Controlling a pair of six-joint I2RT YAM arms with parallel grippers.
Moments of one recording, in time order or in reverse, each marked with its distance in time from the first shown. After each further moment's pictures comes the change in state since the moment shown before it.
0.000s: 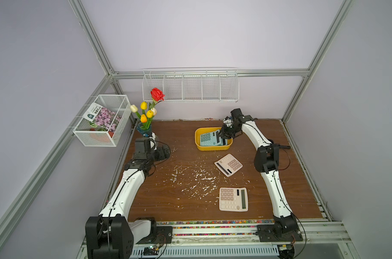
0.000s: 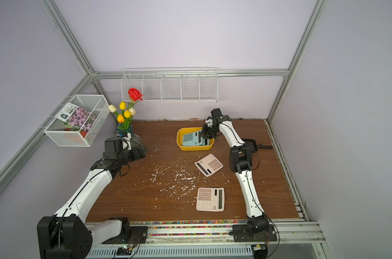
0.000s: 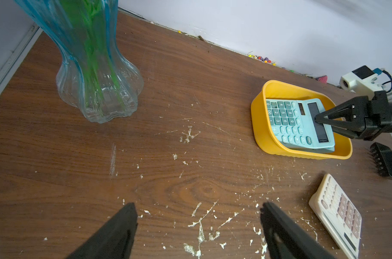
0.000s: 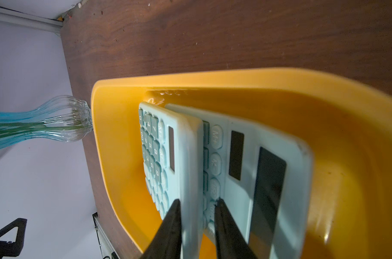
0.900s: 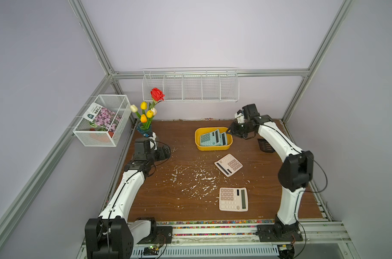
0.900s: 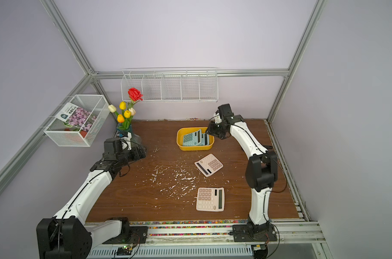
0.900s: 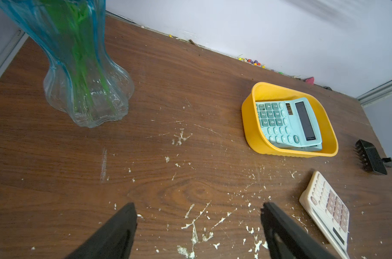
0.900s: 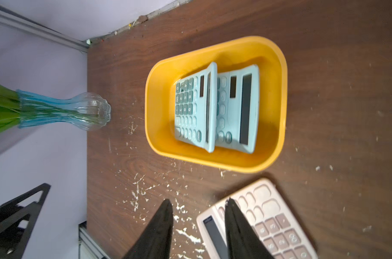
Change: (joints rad) left arm -0.005 -0.016 -0.016 0.025 0.043 0.000; right arm 0.017 -0.791 -0.856 0.256 0.206 0.054
